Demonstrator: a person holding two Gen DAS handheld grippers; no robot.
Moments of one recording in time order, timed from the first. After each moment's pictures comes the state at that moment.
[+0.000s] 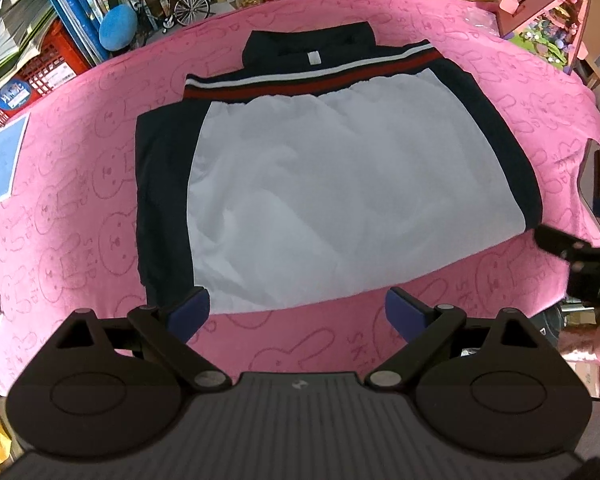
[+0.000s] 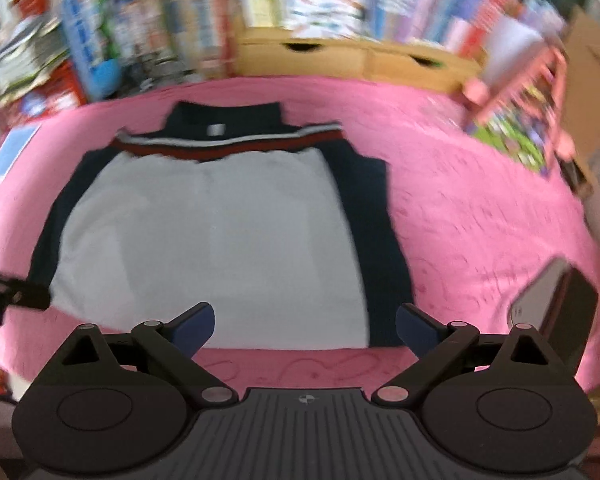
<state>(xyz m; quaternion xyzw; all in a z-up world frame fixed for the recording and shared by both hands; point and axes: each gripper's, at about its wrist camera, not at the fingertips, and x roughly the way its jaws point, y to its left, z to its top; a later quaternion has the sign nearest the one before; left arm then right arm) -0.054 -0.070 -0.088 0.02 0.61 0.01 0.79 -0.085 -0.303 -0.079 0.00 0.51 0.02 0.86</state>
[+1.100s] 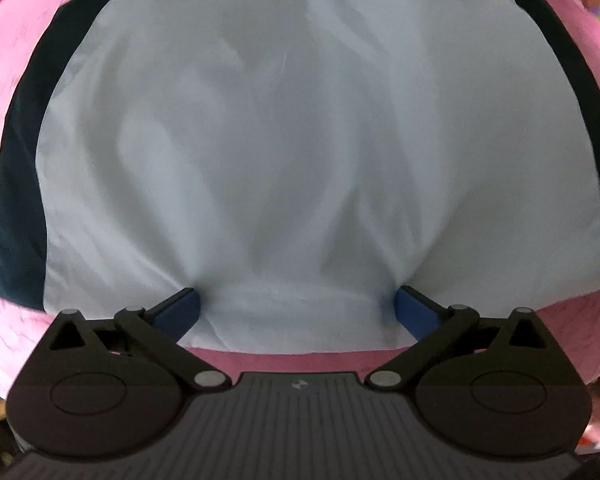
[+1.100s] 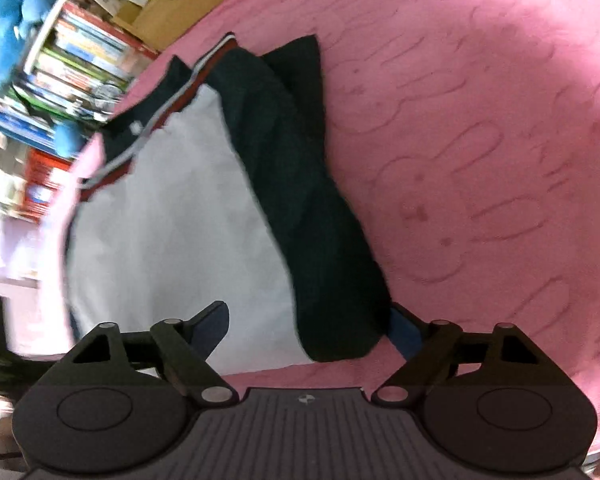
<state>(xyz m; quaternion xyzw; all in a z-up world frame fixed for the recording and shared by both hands) 0.002 -0.116 -0.231 -0.06 0.67 0.07 0.73 -0.016 -0.426 -0.205 0.30 0.60 0.12 0.73</state>
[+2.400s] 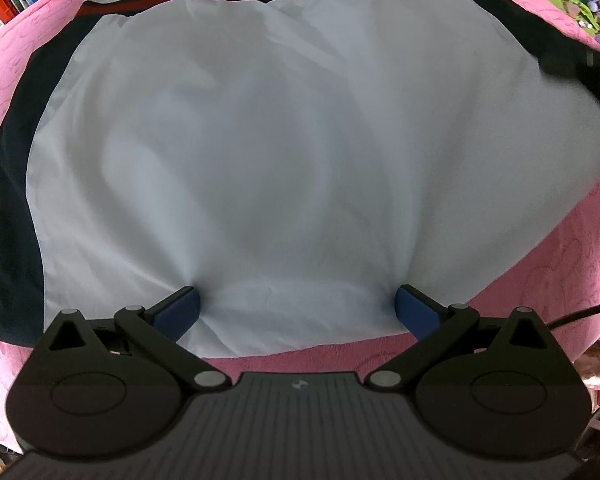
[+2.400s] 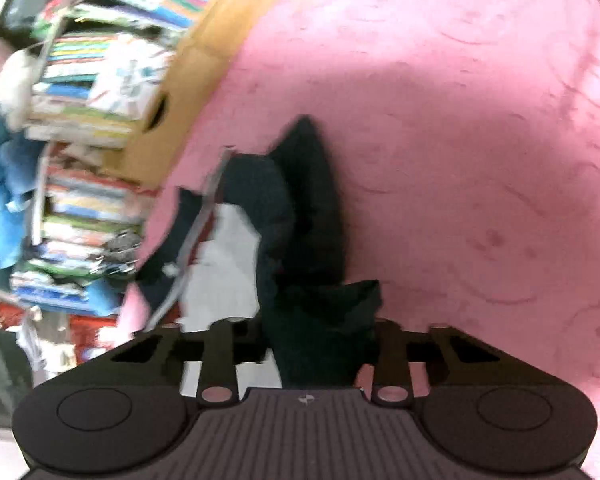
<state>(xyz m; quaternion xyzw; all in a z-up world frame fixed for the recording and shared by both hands) -0.041 -0.122 -0.219 -0.02 0.63 0.01 0.77 0.008 -0.404 -0.189 0.44 0.49 0.02 0.75</state>
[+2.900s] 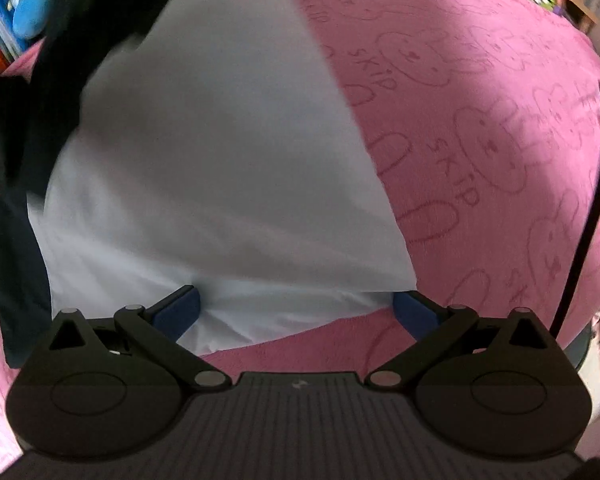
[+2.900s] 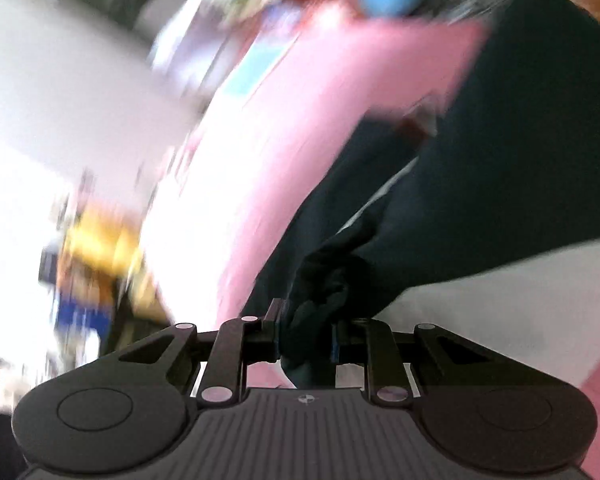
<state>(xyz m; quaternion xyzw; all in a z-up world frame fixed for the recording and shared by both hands) -0.091 -0.131 -0.215 0.03 0.58 -0.02 0.82 0.081 -0.090 -0.140 0.01 0.61 0.48 0.63</state>
